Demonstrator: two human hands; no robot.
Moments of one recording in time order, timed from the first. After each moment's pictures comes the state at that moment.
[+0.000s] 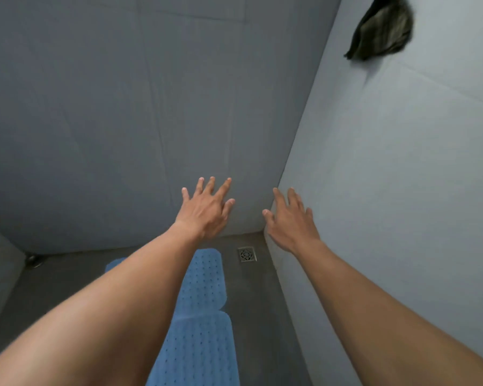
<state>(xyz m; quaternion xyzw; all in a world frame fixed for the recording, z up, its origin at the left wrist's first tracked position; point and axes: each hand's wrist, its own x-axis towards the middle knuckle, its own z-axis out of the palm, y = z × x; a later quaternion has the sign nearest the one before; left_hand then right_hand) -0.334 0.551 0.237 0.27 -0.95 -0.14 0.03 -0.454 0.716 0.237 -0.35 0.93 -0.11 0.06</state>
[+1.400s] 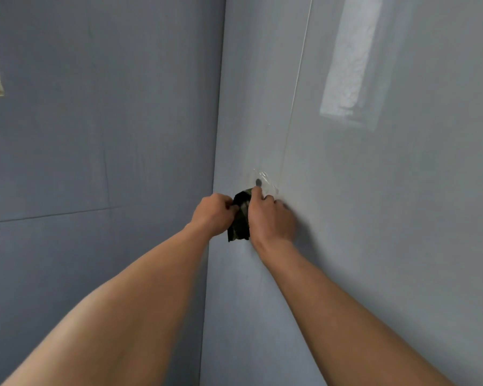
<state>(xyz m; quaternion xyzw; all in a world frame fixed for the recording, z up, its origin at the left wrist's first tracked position) -0.775 0.521 0.529 0.12 -0.91 -0.33 0.20 -0.763 0.659 0.547 -0.21 0.94 -0.05 -0.26</state>
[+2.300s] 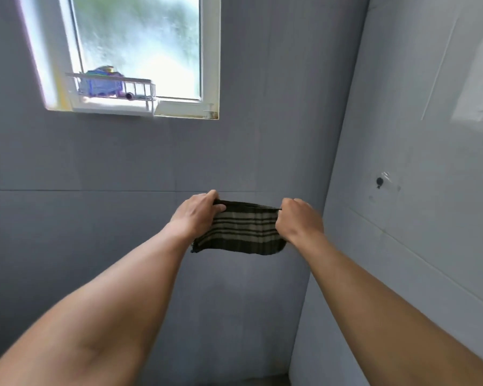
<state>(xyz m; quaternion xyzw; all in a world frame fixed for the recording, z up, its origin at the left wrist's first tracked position) -0.421 0.372 0.536 0.25 -0.93 -0.12 0.25 -0.563 0.557 0.544 -0.37 0.90 -0.18 -0.18</state>
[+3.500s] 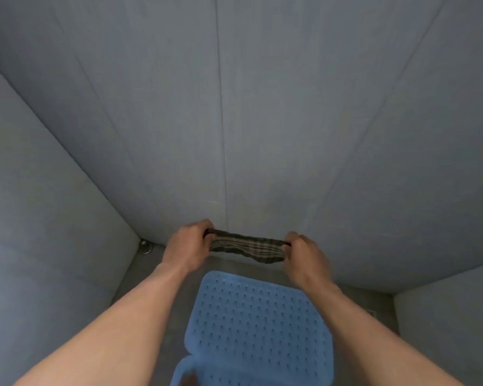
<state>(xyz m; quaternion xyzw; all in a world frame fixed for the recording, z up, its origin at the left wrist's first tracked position) -0.174 0.068 0.092 0.48 -0.84 -0.23 0.10 -0.393 0.209 0.092 -0.48 0.85 -0.13 0.15</state>
